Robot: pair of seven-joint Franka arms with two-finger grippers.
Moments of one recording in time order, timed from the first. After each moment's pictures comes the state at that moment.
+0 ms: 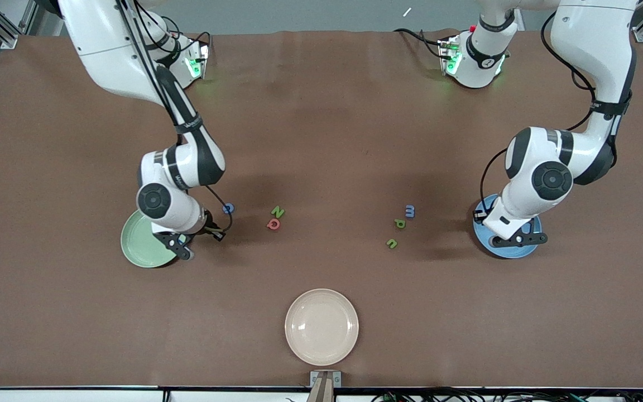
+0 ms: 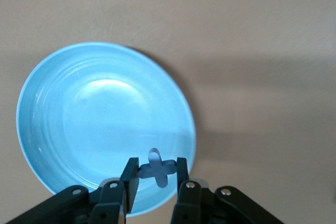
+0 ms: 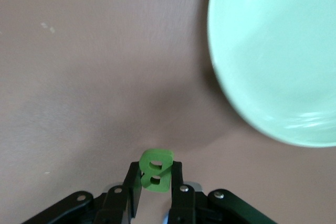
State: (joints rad) left arm -0.10 0.37 -0.03 -2.06 0.13 2.35 -0.25; right arm 0.39 0.55 -0.12 -1.83 0.18 2.26 0.77
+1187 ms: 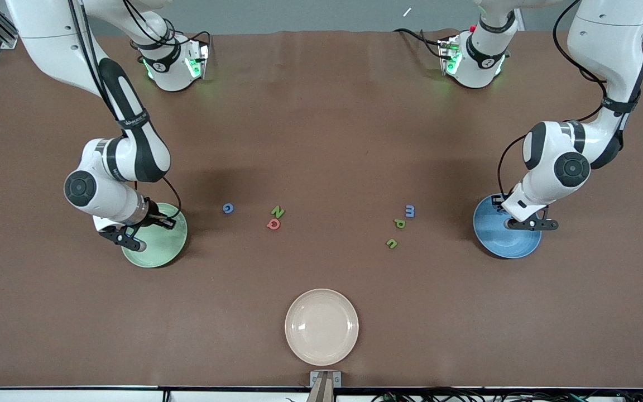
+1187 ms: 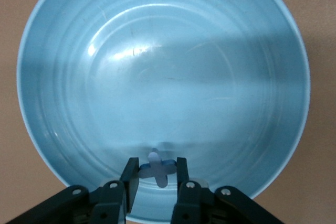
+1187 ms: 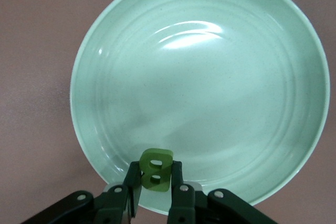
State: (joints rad) left arm 0.02 0.37 -0.03 -2.24 0.15 2.52 -0.07; right arm 0.21 0.43 -0.11 -2.07 0.18 2.42 0.38
